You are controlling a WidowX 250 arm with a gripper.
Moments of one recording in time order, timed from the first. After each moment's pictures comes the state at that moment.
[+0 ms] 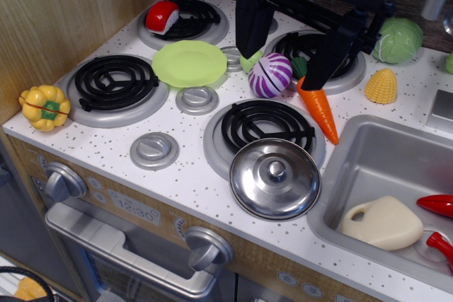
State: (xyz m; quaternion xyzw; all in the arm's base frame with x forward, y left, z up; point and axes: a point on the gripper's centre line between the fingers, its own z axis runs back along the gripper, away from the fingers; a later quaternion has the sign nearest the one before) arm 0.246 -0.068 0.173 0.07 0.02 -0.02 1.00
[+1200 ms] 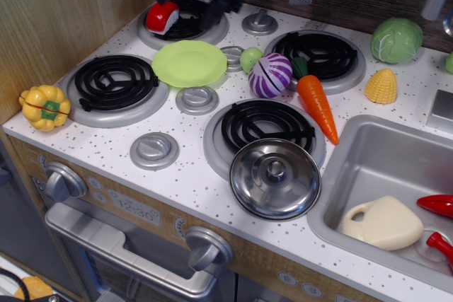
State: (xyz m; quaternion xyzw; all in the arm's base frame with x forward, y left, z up) arm 0.358 0.092 0.125 0.21 -0.16 0.06 0.96
